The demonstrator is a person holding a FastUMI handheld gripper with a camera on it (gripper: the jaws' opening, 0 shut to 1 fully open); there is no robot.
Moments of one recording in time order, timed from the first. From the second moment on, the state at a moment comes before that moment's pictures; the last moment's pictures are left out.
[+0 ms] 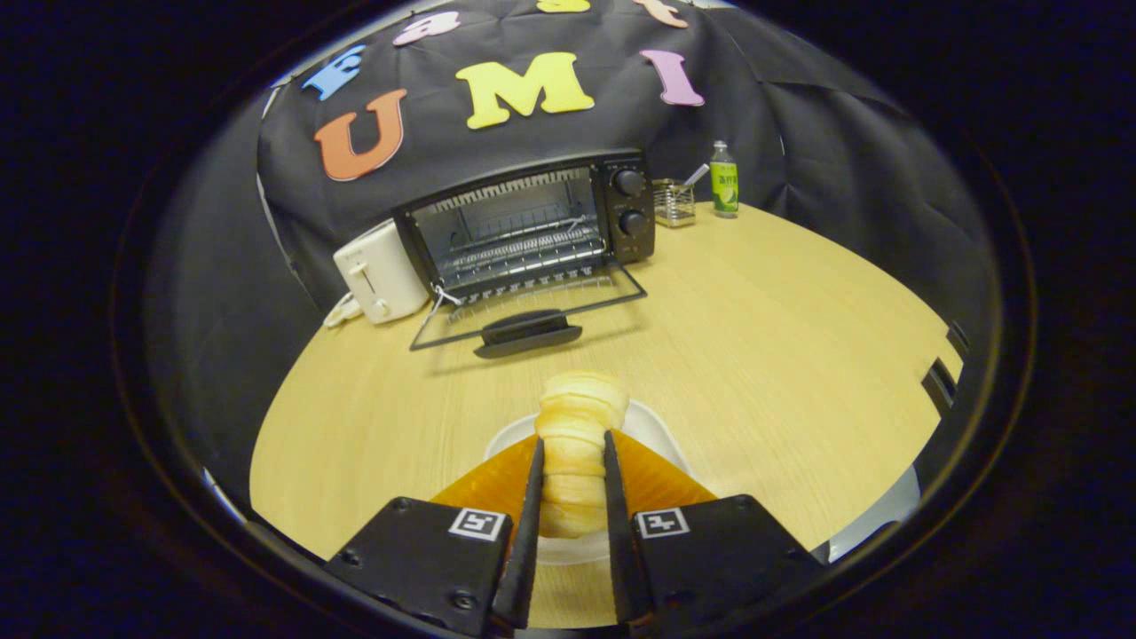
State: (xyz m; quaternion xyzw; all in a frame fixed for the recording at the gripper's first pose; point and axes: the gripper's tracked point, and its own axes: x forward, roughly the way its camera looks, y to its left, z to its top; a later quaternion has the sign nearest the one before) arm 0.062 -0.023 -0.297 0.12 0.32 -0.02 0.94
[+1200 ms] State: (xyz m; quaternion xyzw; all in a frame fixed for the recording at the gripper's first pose) arm 0.374 0.019 -0.297 0.21 0.25 -0.10 0.94
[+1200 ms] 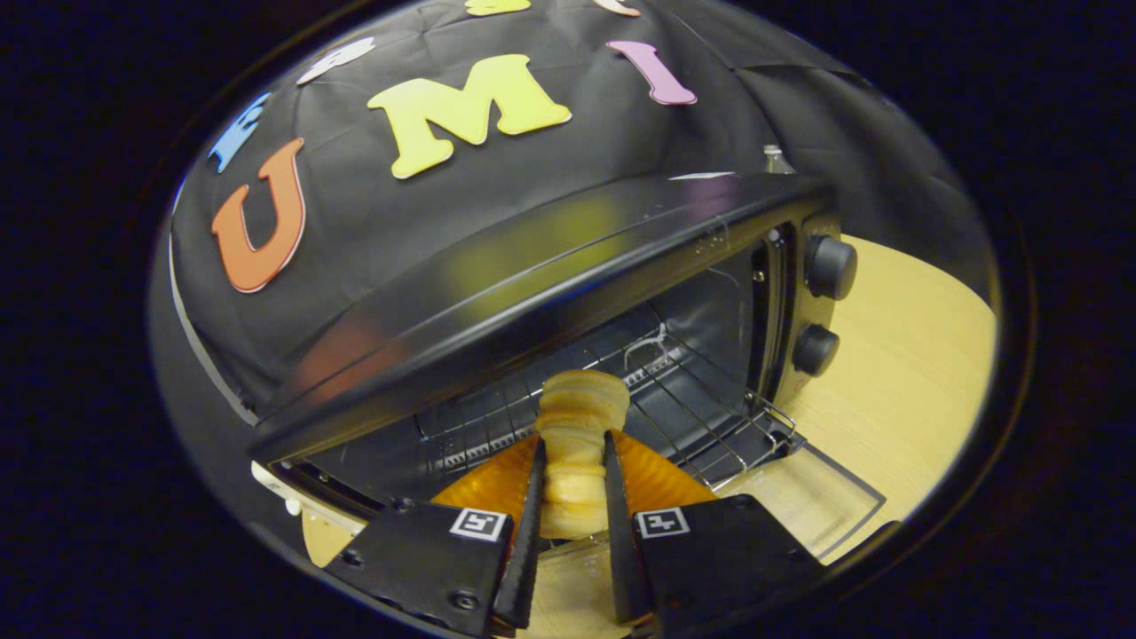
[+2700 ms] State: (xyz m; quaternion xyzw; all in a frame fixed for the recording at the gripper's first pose) arm 0.158 0.024 -0.303 0.03 0.35 0.07 0.94
